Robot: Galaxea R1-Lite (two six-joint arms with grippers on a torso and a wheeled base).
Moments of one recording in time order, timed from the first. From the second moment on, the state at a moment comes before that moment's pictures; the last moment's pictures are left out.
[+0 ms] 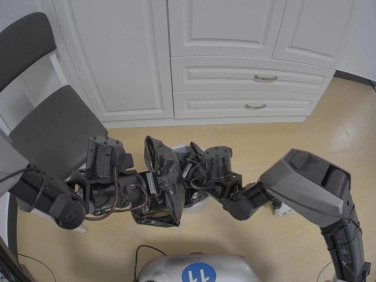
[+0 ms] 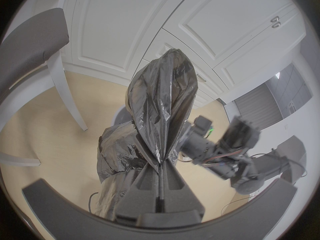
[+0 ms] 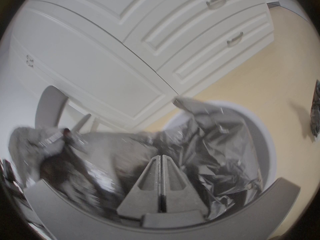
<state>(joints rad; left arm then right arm) -0.54 1.85 -0.72 -0.64 -0.08 -0.54 0.69 2.50 -1.41 -0.89 -0.14 0.73</state>
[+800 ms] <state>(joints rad) -0.53 1.86 -0.72 -0.64 -0.08 -0.54 0.60 2.32 -1.34 -0.56 -0.13 0.51</state>
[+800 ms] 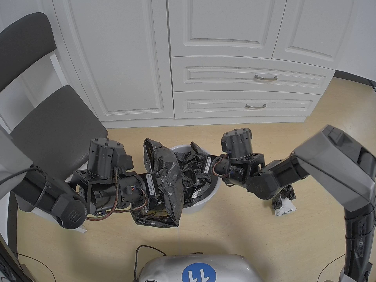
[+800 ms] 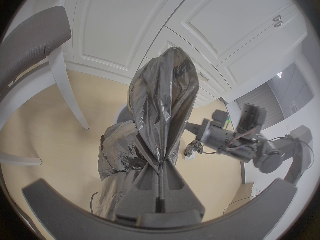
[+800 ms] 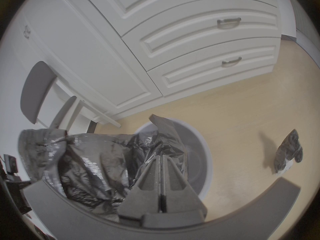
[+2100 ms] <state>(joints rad) -0.53 1.98 -0.93 -0.65 -0.08 -0.56 0.50 2.31 -1.52 -0.30 -0.16 0.57</state>
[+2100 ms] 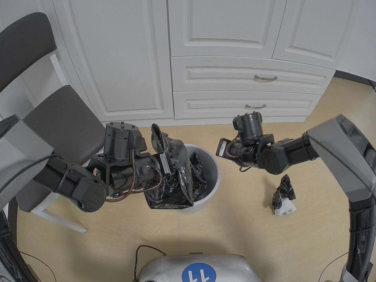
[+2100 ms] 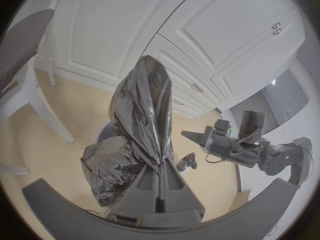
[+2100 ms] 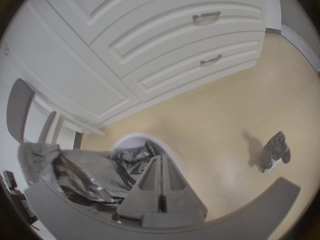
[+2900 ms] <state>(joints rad) -0.64 2.22 -1.25 -0.67 -0.02 -0.60 0.41 2.15 -1.50 -0.30 -0.12 0.58</state>
